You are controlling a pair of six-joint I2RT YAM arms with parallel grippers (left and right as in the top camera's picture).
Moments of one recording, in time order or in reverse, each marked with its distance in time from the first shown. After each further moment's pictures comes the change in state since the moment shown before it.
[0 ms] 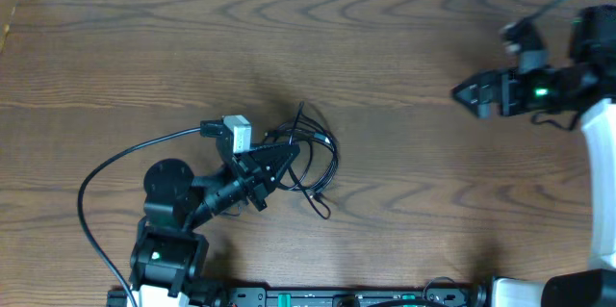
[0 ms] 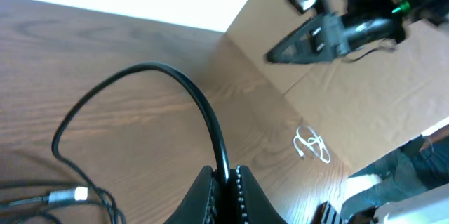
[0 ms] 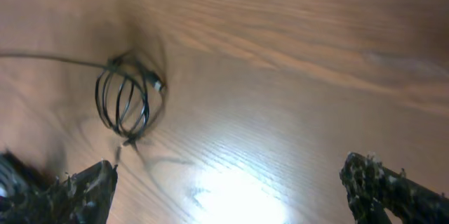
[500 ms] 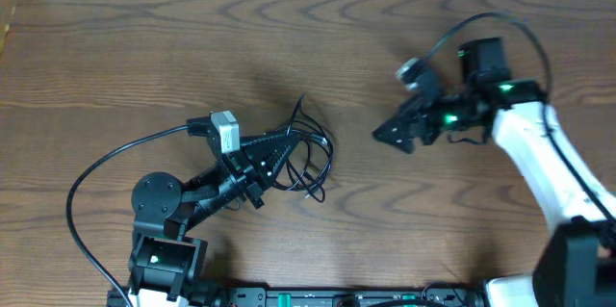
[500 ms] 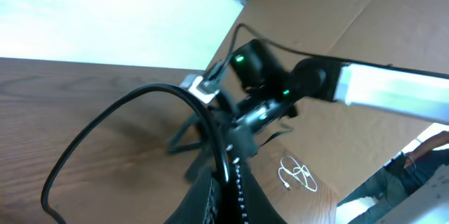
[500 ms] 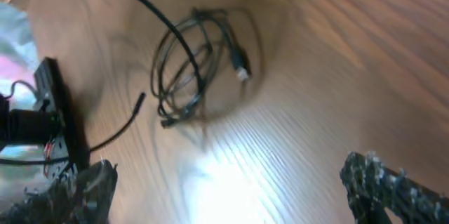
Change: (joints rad) left arm 0.000 -0.019 0.000 0.201 0.000 -0.111; right arm 0.298 0.093 -0.317 0.386 -0.211 -0.099
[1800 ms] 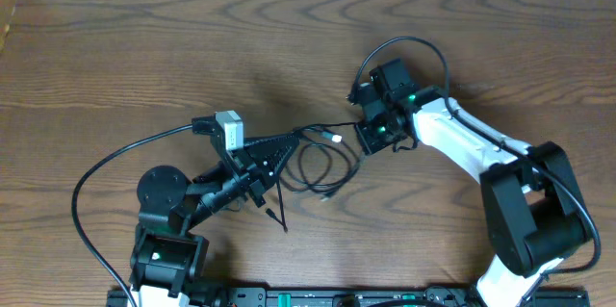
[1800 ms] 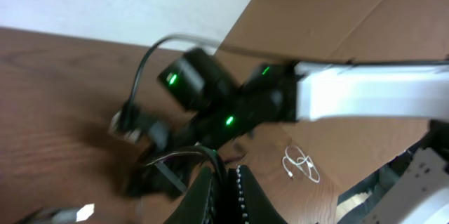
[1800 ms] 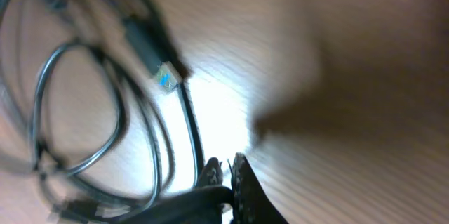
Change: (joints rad) left arm 0.000 0.021 -0.003 -0.071 -0.003 0.024; right arm 0.288 0.262 0.037 0.128 0.592 0.413
